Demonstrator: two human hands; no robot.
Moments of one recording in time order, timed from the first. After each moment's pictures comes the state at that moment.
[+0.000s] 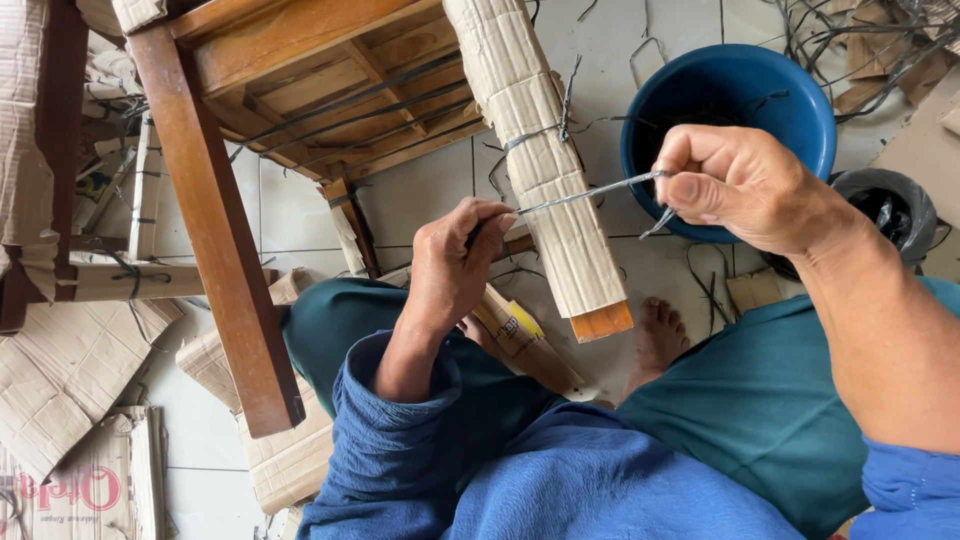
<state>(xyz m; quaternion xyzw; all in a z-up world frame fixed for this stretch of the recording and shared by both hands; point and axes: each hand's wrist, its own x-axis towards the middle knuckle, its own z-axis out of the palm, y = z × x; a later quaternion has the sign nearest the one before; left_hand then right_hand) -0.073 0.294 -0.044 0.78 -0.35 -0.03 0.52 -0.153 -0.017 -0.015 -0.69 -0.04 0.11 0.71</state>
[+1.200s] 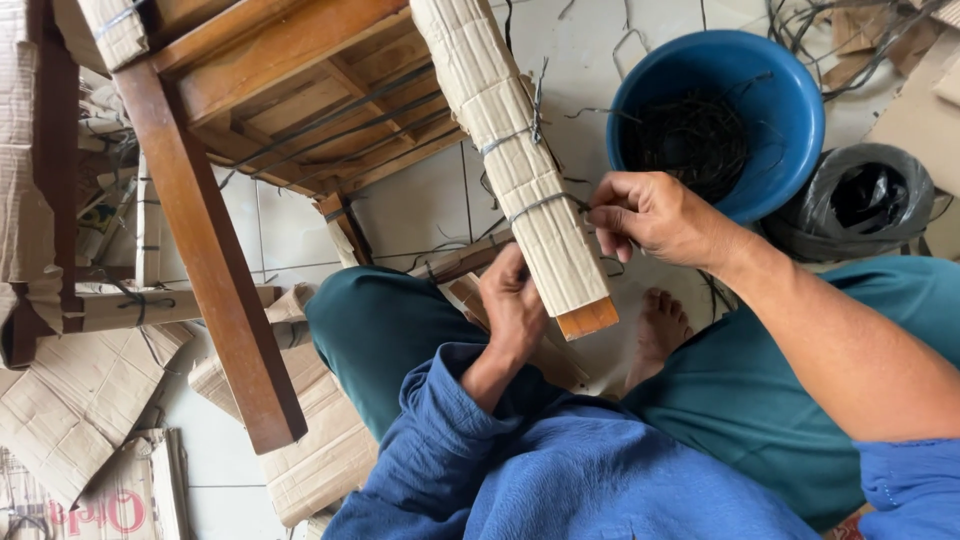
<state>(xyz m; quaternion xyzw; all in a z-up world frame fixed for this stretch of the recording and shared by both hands) -0.144 0.234 -0.130 0.73 -0.16 -0.03 0.66 -0.153 0.017 -0.094 -0.73 0.05 0.08 0.67</state>
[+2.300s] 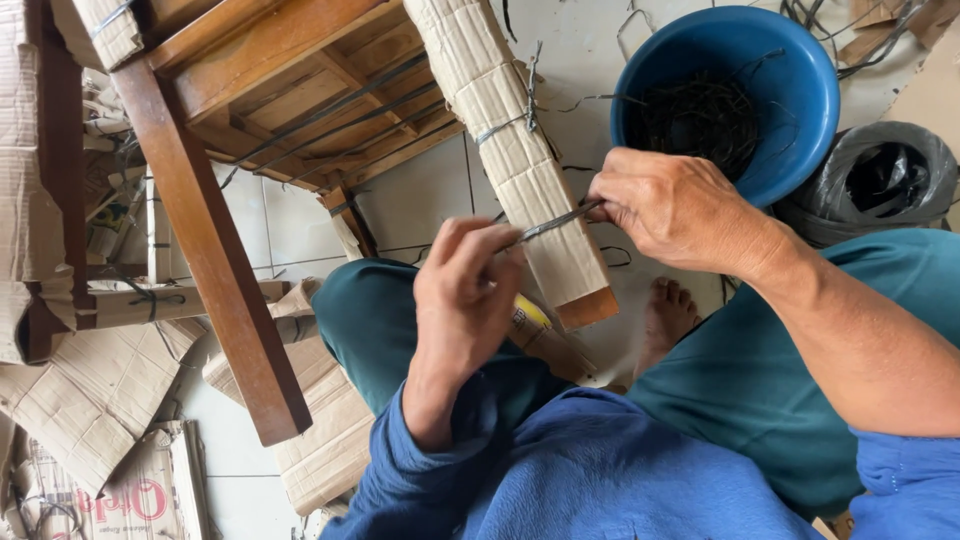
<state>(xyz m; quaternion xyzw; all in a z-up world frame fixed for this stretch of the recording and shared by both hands) -0.113 0.280 -0.037 0.83 -0.31 0.04 0.46 -0.164 0.023 -0.031 -0.97 -0.09 0.00 0.24</state>
